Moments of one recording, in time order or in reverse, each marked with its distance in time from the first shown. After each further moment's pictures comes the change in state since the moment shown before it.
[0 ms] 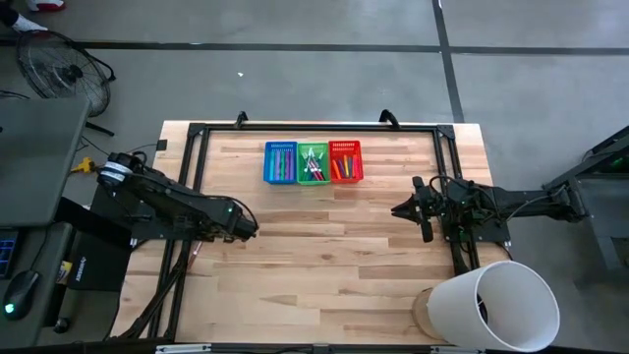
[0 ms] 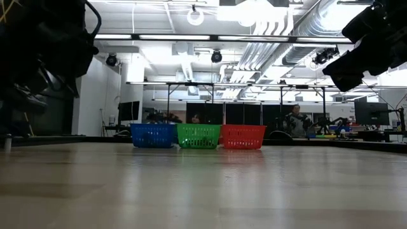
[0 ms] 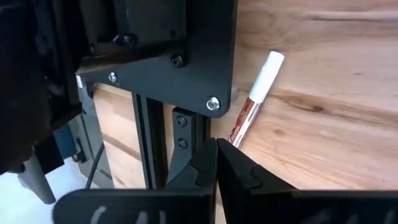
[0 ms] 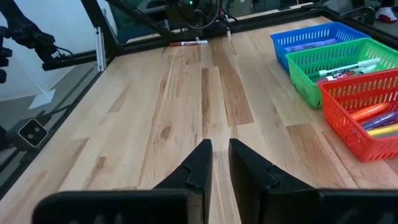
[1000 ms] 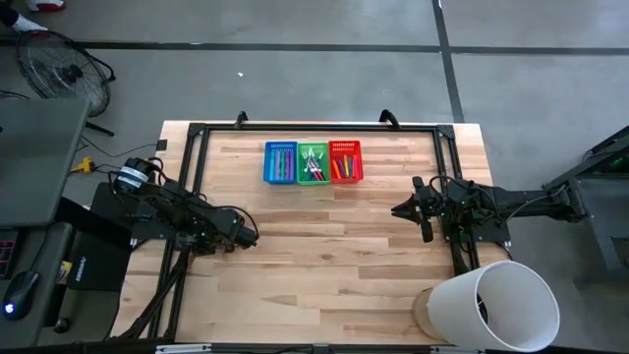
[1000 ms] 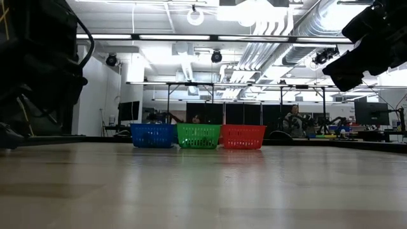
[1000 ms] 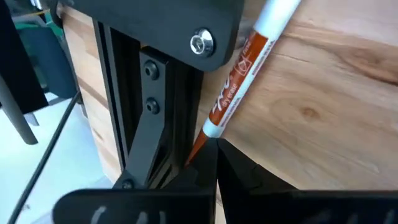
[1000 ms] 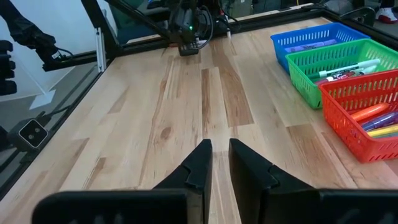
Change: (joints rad) left arm -0.053 0.149 -0.112 0.260 0.241 -0.166; right arm 0.000 0.000 0.000 0.002 0.000 0.000
